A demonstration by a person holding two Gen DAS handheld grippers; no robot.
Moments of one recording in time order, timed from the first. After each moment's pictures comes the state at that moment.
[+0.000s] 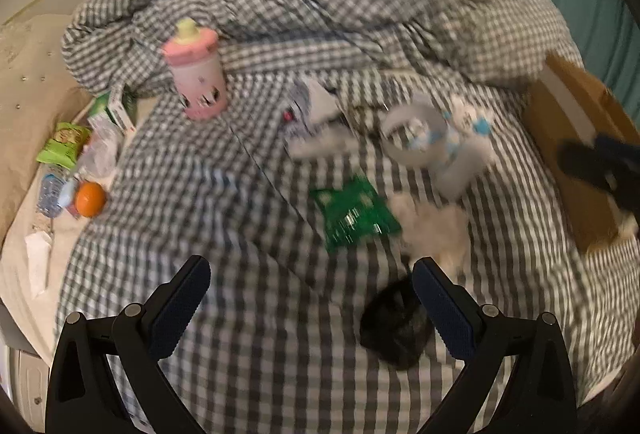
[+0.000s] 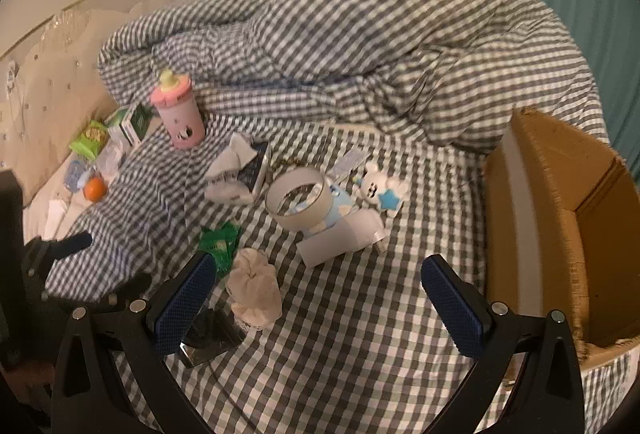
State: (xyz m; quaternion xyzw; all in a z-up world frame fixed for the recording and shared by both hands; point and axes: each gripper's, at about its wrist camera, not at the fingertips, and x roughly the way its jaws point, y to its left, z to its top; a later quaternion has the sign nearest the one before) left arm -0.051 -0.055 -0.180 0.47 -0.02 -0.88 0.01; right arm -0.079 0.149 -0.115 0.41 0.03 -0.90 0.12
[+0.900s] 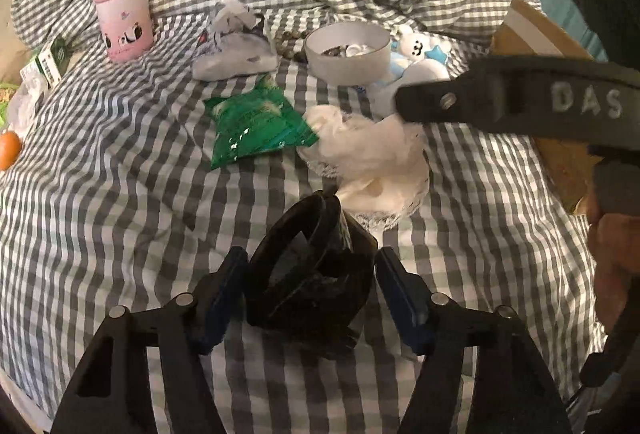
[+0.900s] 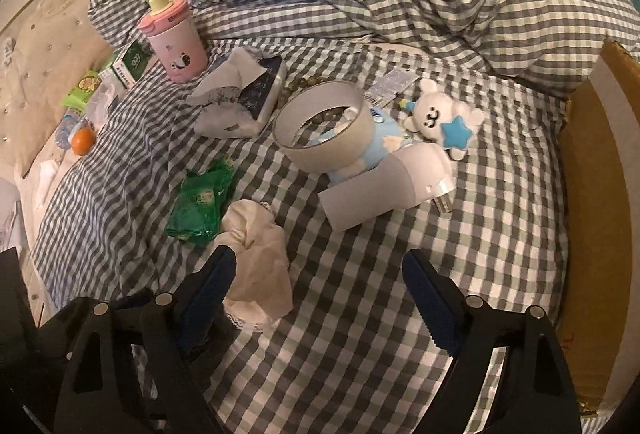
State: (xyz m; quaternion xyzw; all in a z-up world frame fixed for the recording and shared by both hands) left arm -0.045 -0.012 -0.255 0.49 0.02 -0.87 -0.06; right arm -0.120 0.124 -0.205 0.51 0.03 -0.85 0.17
